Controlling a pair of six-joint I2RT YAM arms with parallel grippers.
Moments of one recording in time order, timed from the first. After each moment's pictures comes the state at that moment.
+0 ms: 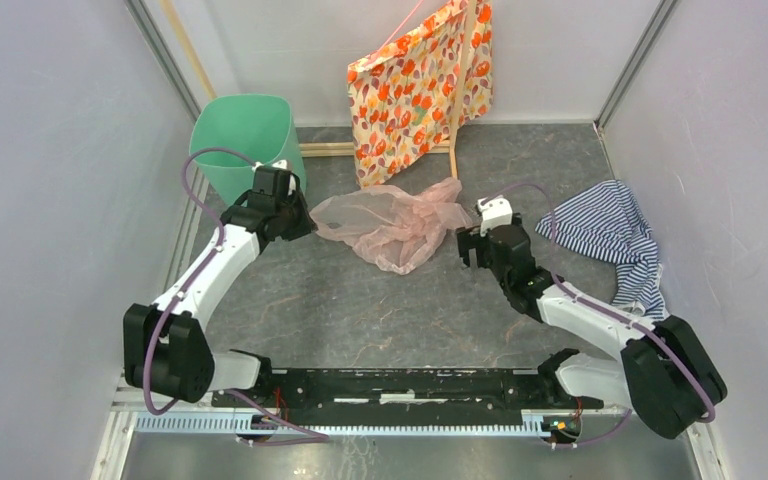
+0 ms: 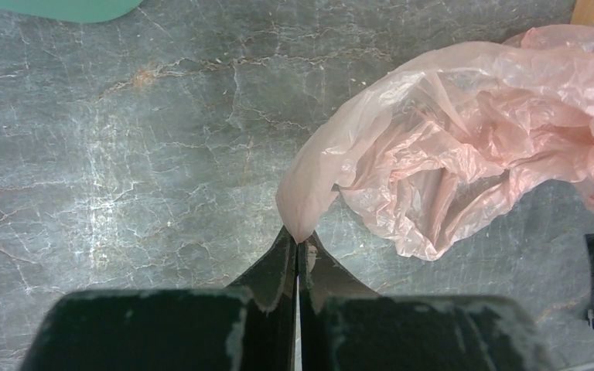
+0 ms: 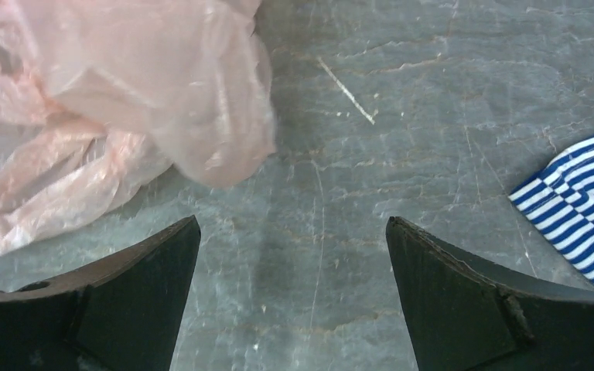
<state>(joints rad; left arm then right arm) -0.24 1.31 1.00 -0.52 0.04 -0.53 0.56 1.17 0.47 0.20 0.34 0.05</state>
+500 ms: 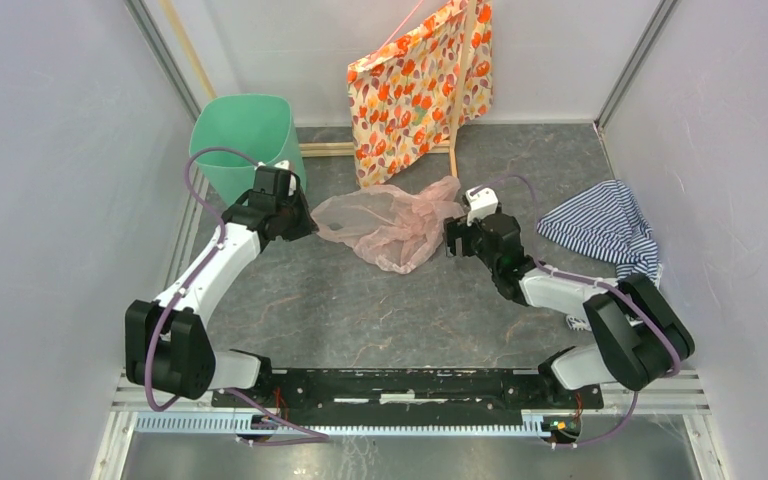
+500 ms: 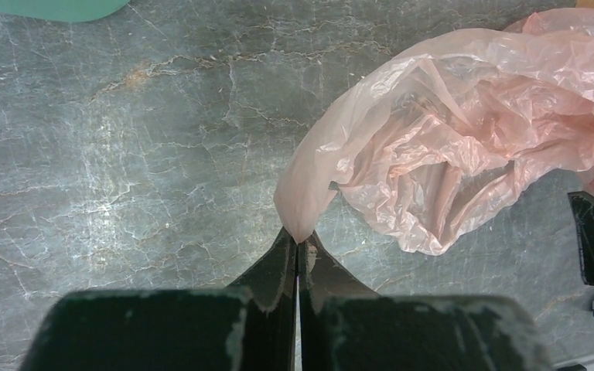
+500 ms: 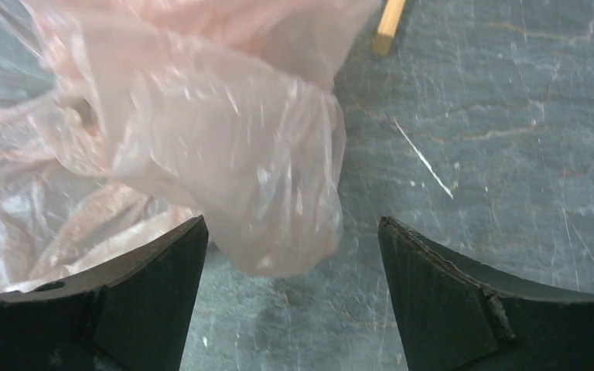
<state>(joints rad) -0.23 1.34 1.01 -0.52 0.07 -0.51 0.50 1.41 0.50 0.51 0.15 0.06</state>
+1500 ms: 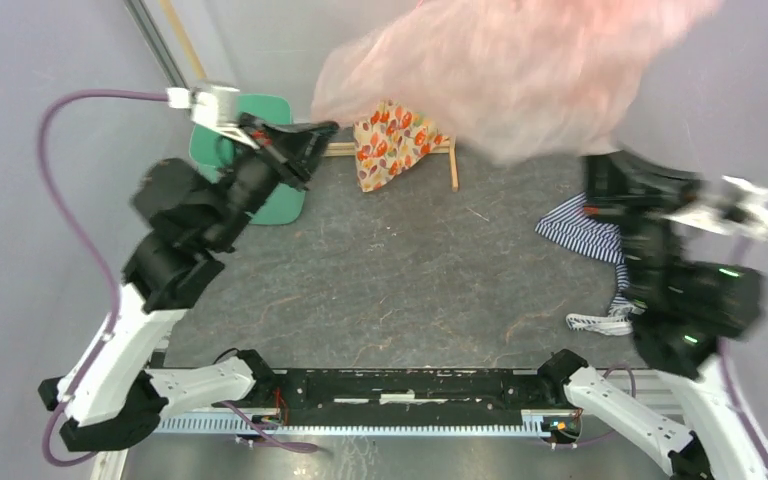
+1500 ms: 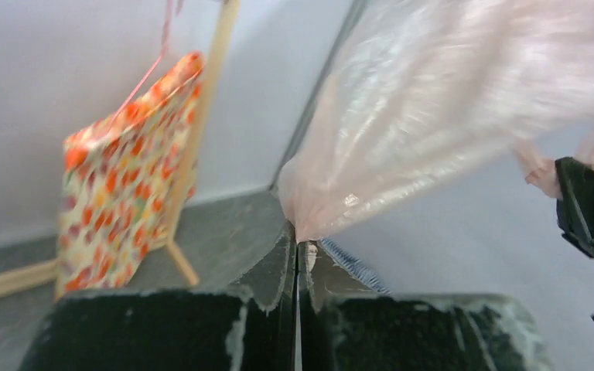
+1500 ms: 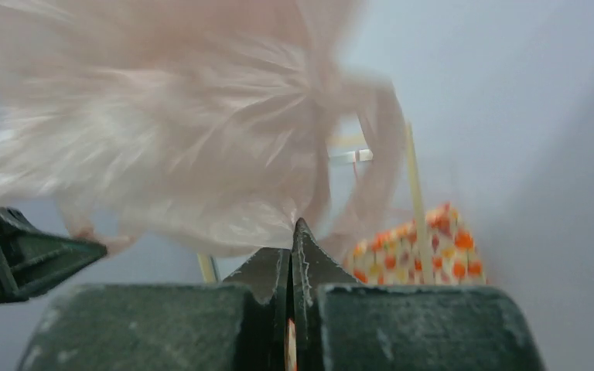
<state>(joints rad) -0.80 1.08 1.67 -0.36 -0.10 -0.37 0.62 0.73 1.31 0.11 0.17 0.09</state>
